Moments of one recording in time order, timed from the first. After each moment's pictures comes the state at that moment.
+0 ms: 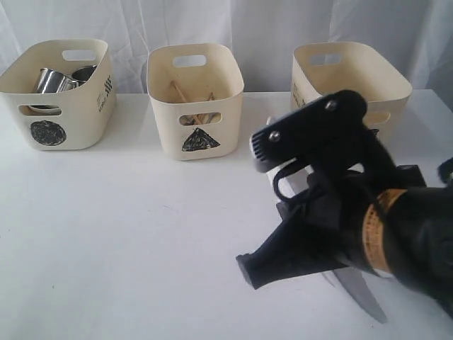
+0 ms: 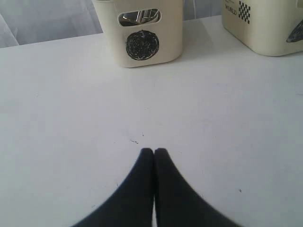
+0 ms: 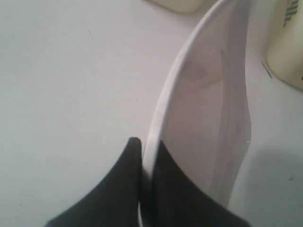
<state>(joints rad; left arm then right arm) -0.05 0.00 0.02 0.00 0.32 0.11 0.99 1.10 -0.74 -0.85 0.72 1.05</state>
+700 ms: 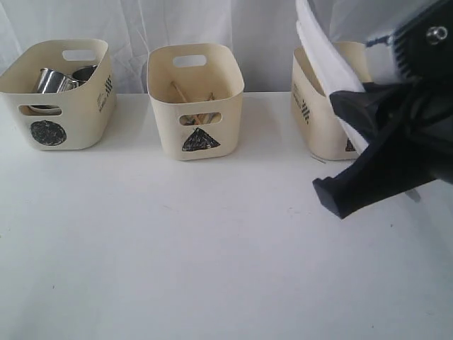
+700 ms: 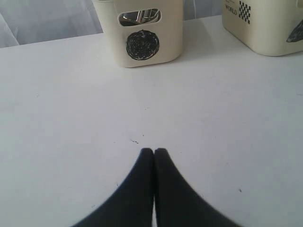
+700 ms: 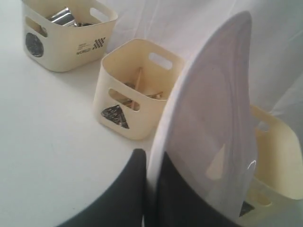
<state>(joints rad) -0.05 0.00 0.02 0.00 0.32 0.11 0.95 0.85 -0.74 -1.17 0.68 0.96</state>
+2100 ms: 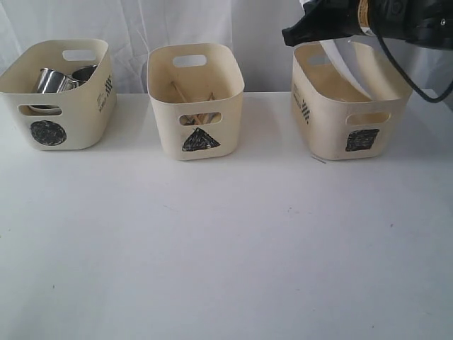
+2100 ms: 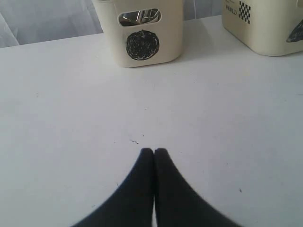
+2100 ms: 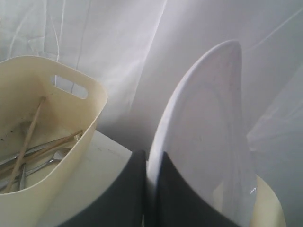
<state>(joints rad) -0.05 0.00 0.02 0.00 0.32 0.11 0.10 1.71 -1.35 -1.42 -0.10 1.09</state>
